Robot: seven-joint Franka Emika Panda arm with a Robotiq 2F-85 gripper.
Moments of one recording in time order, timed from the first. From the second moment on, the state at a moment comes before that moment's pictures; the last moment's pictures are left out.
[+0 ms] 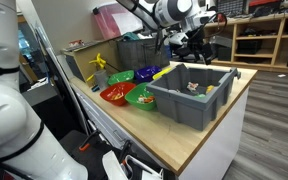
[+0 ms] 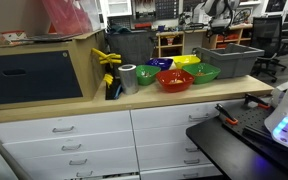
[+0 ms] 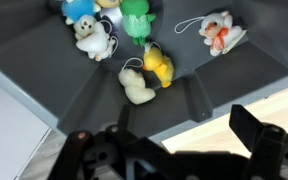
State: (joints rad) arm -0.19 0.45 -0.30 -1.78 -0.05 2.42 0.48
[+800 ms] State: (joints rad) arm -0.21 0.75 -0.27 -1.57 0.10 2.41 0.48
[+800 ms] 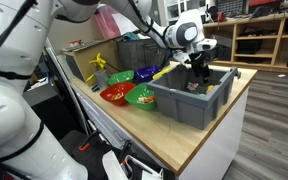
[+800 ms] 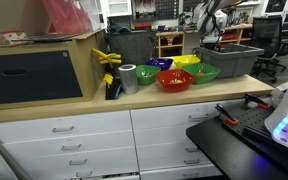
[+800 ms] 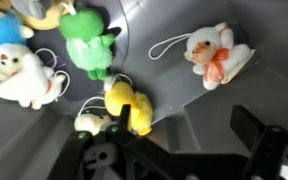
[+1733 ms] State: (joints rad) arm -0.23 0.76 -0.22 -1.48 0.21 2.24 0.47
